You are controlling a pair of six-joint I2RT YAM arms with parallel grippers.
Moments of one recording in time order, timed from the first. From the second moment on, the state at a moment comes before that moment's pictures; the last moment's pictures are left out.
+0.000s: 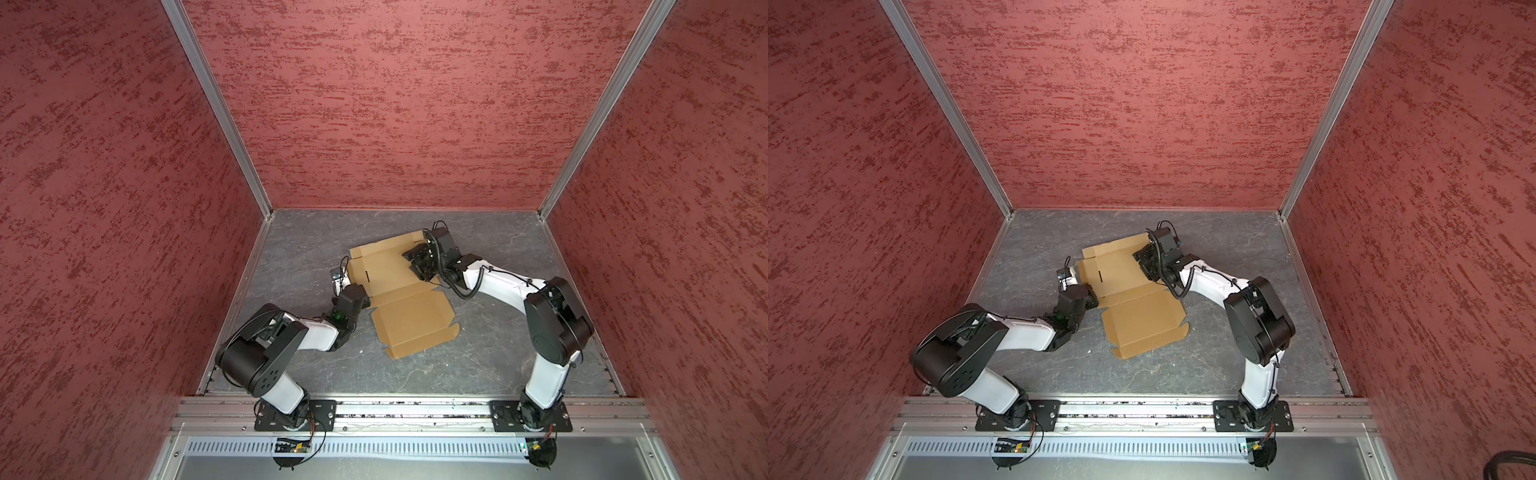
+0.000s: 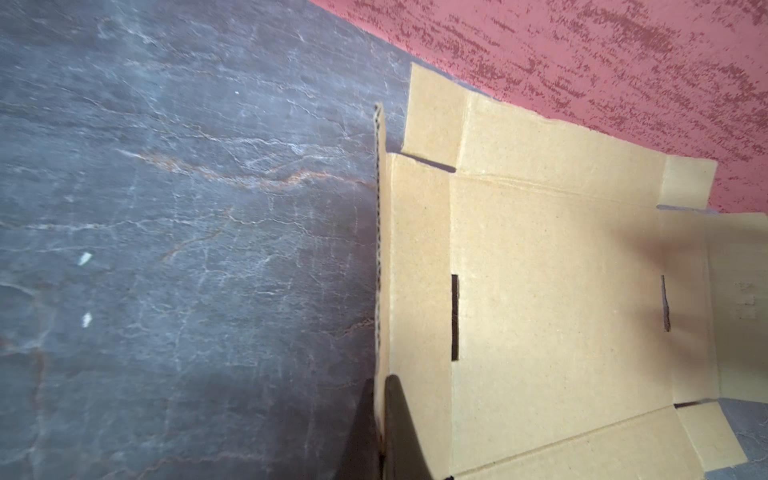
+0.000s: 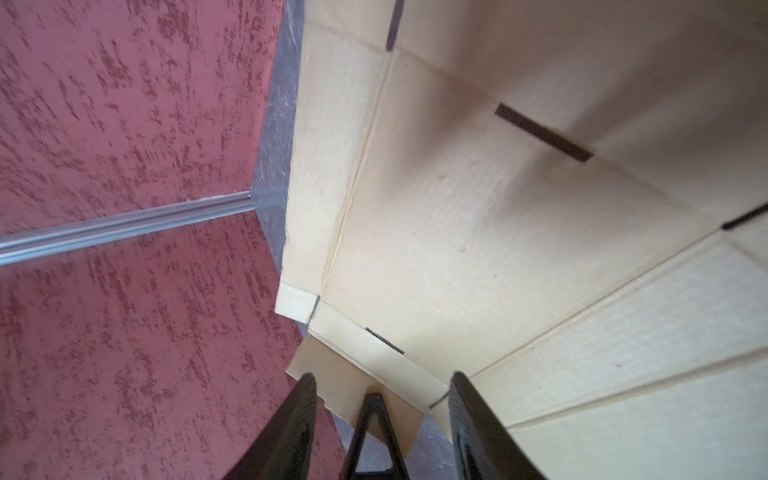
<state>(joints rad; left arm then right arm) -0.56 1.58 0.41 0.65 -0.50 -0.67 0.56 1.84 1.27 -0.09 -0.17 1.47</state>
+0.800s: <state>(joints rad) -0.74 1.70 0.36 1.03 -0.80 -0.41 0.56 2.08 1.81 -0.43 -0.06 1.59</state>
